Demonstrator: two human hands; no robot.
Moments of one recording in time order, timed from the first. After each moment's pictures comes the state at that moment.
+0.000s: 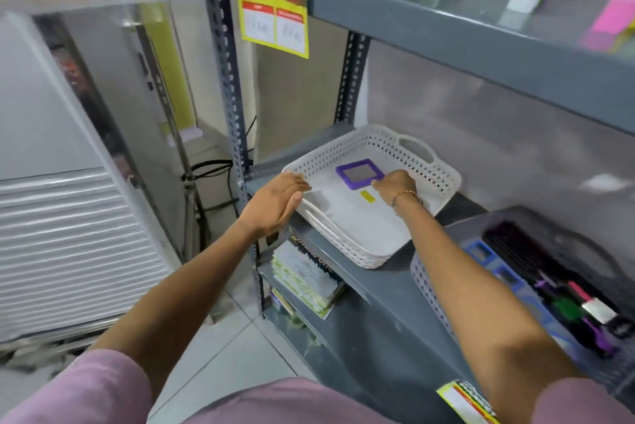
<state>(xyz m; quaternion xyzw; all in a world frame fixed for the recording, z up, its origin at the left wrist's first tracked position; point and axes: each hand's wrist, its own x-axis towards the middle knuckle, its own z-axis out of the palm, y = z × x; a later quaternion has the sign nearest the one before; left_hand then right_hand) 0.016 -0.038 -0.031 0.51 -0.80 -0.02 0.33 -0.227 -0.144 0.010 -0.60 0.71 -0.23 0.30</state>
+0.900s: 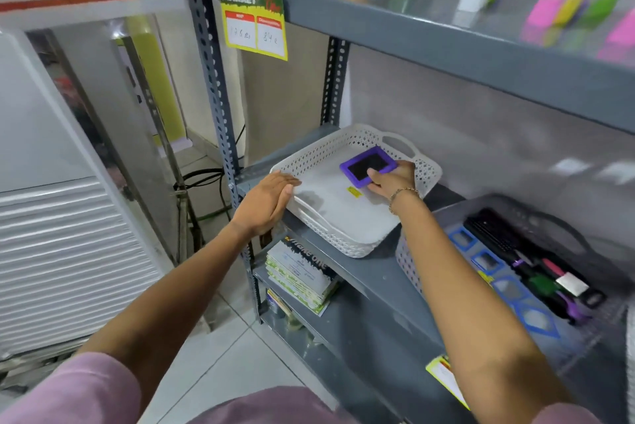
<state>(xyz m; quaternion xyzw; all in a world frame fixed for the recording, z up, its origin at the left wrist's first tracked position) 0.003 -0.021 -0.015 0.53 -0.78 -0.05 0.33 -0.245 -0.117 0.026 -0.40 0.58 -0.47 0.53</state>
